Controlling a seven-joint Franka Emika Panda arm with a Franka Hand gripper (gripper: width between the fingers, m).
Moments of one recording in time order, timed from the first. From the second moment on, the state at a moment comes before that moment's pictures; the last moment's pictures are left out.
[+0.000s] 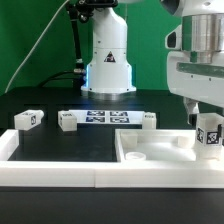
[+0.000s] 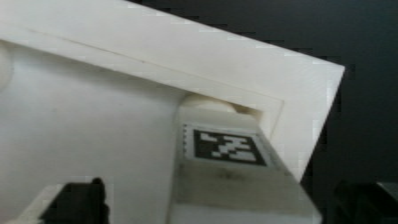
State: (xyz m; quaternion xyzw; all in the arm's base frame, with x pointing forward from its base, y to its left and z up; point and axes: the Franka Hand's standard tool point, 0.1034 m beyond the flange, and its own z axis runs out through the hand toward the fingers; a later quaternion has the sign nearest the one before) arm 0.623 0.120 0.073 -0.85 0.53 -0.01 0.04
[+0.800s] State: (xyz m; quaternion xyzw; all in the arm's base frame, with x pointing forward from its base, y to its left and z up) arm 0.627 0.126 0.074 -1.00 0.08 -0.03 0.00
